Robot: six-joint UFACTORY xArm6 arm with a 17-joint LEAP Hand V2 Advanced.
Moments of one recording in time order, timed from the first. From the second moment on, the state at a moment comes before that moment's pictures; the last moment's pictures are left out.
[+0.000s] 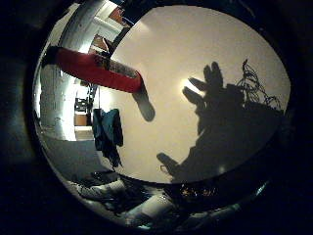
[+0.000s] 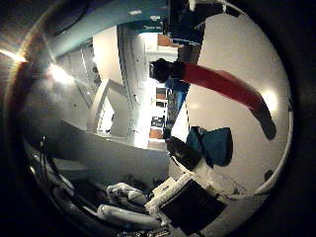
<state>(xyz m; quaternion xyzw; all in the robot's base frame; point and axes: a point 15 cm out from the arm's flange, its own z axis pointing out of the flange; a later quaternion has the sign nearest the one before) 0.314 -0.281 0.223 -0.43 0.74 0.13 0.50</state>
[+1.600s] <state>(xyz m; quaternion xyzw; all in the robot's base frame) 0.505 -0.182 0.223 -0.39 0.67 0.17 0.61</state>
